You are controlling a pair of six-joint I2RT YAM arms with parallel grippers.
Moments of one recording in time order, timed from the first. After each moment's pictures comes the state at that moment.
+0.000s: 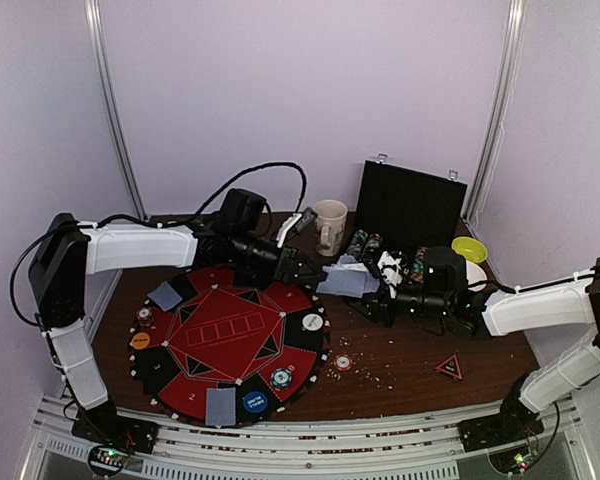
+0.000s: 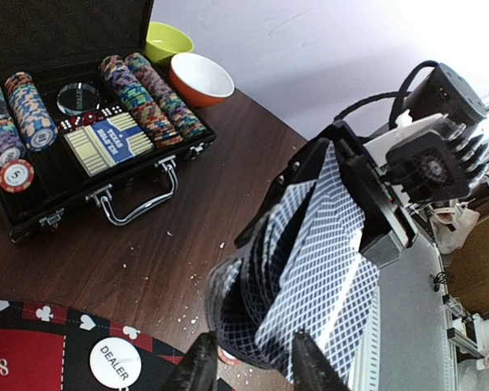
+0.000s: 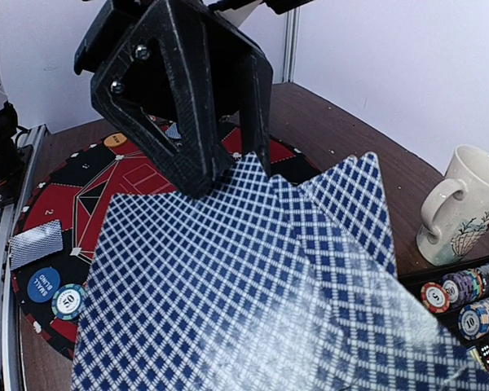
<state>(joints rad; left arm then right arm) -0.75 1.84 1.34 -0.07 0.78 -0.22 0.72 1.38 0.57 0.53 -0.34 -0.14</state>
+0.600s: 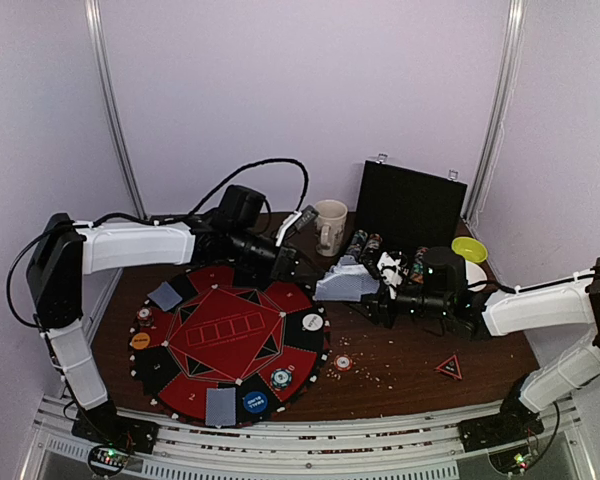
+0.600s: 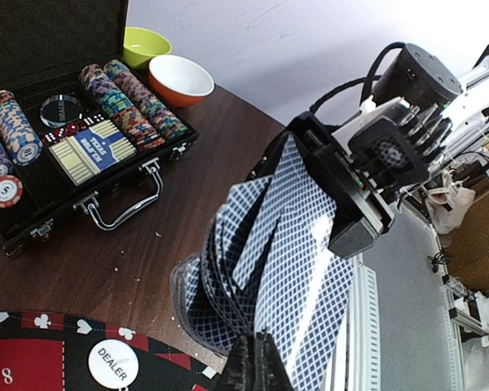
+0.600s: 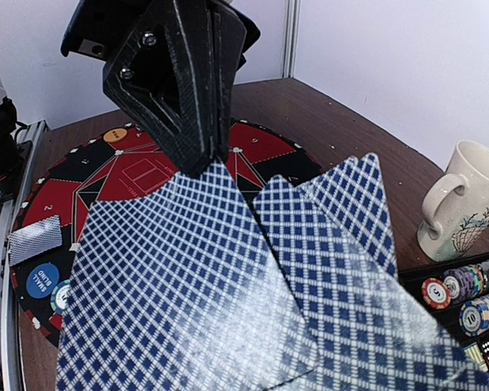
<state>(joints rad) -0.75 1.82 1.35 -0.11 0.83 -0.14 0.72 1.38 0.57 0.52 -0.33 -0.14</state>
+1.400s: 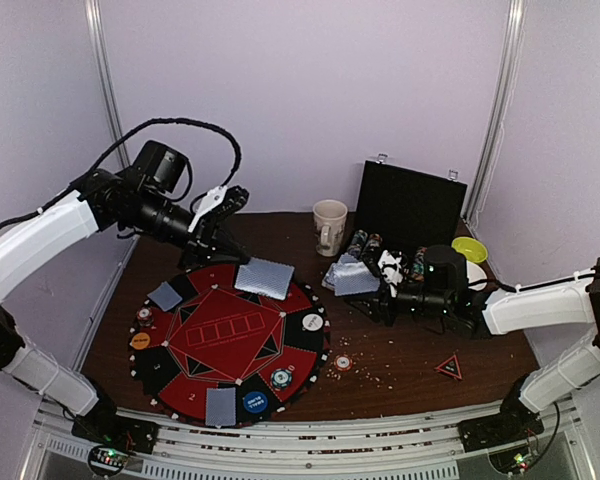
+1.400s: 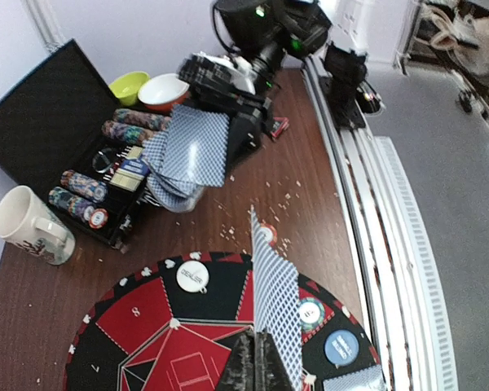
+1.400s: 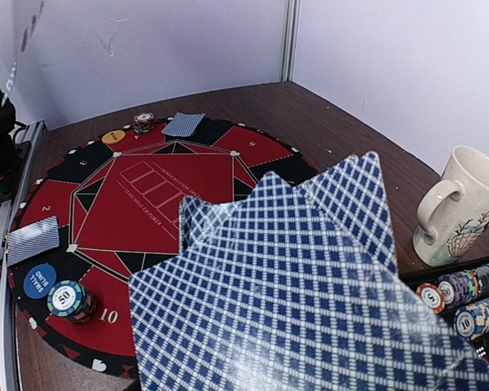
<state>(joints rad) -0.63 1.41 1.45 -0.83 0.76 0.65 0.71 1.38 0.57 0.52 -0.34 -0.15</state>
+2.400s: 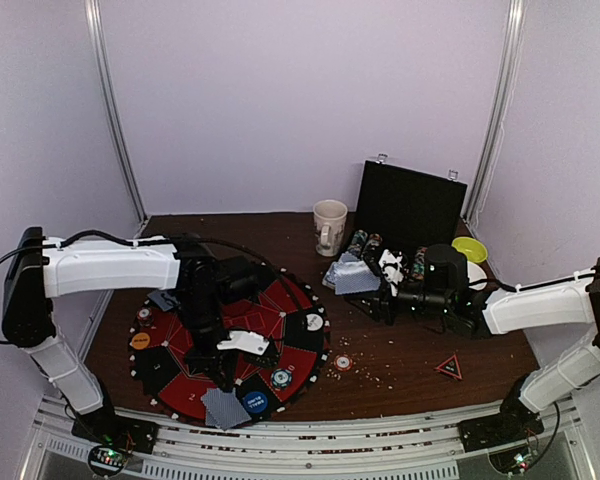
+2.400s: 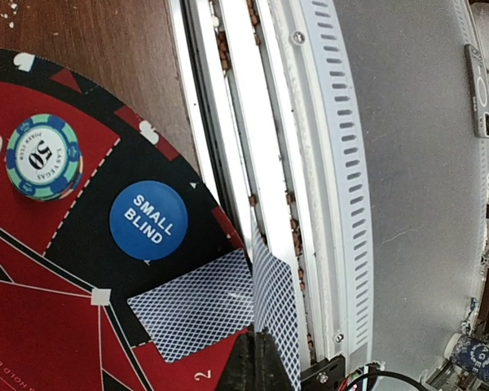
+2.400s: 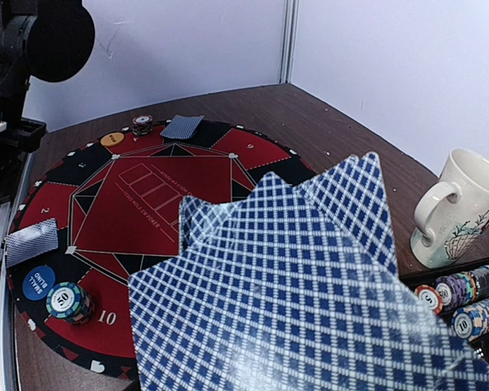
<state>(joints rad) -0.95 1.66 1.23 -1.27 0.51 0.81 0.70 1.38 0.57 0.52 -0.35 -0.15</state>
